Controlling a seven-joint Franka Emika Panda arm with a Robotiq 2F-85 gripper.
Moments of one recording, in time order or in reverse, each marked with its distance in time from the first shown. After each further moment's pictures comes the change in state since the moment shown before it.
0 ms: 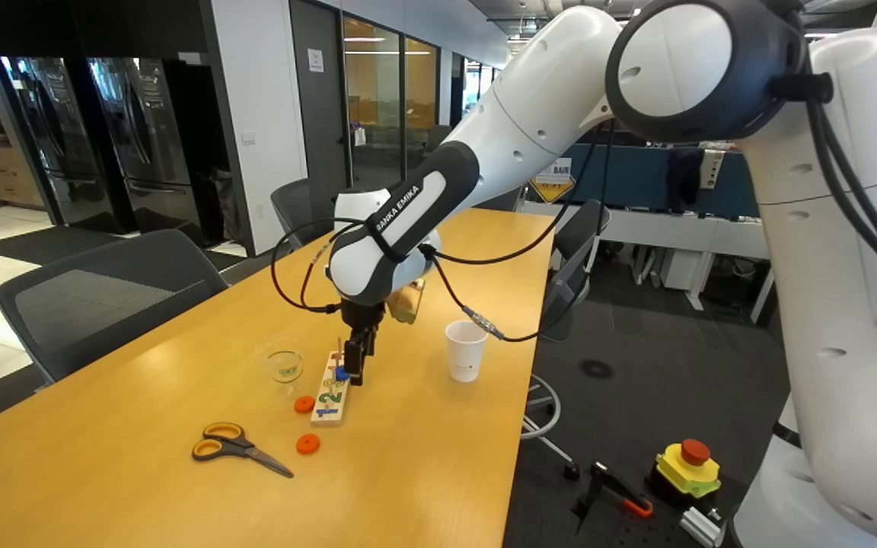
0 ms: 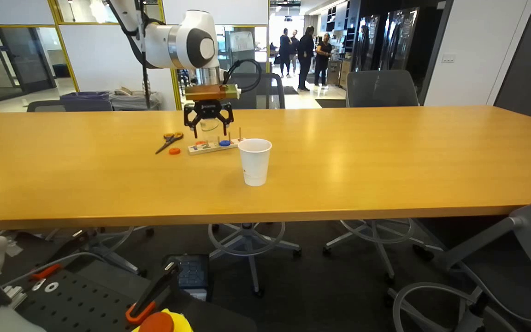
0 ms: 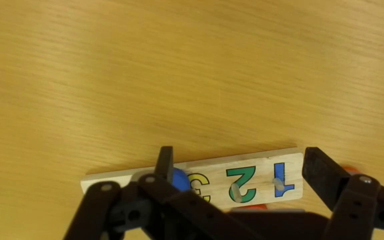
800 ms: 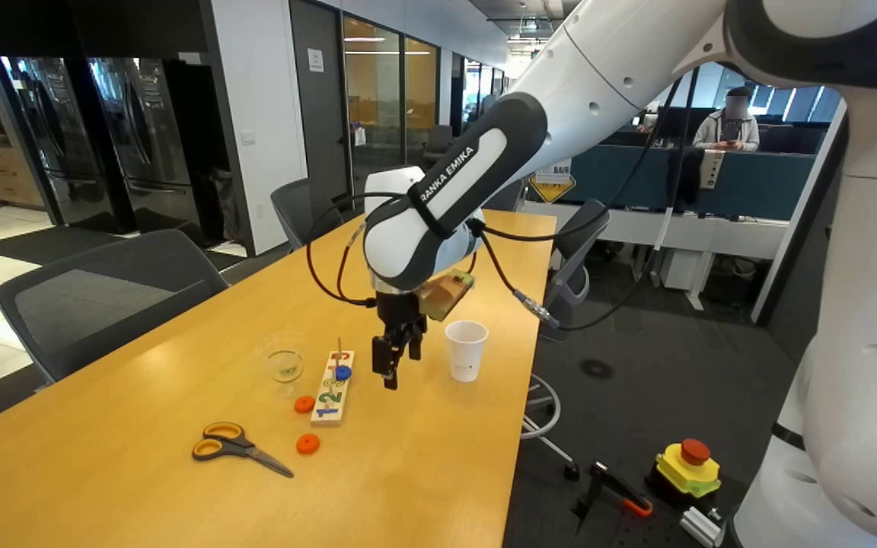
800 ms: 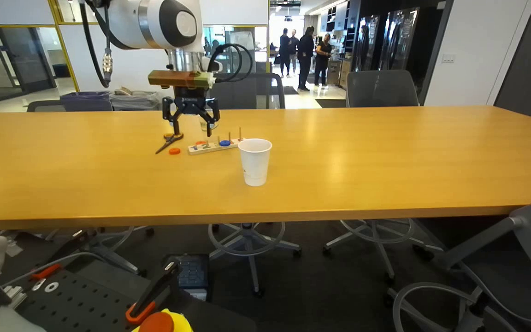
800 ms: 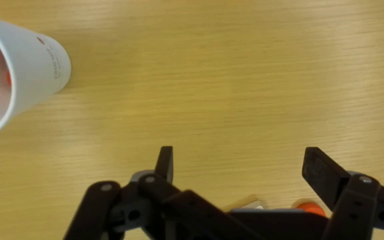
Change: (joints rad) arm 0.039 -0.268 -0.039 -0.269 0.043 -0.102 0.284
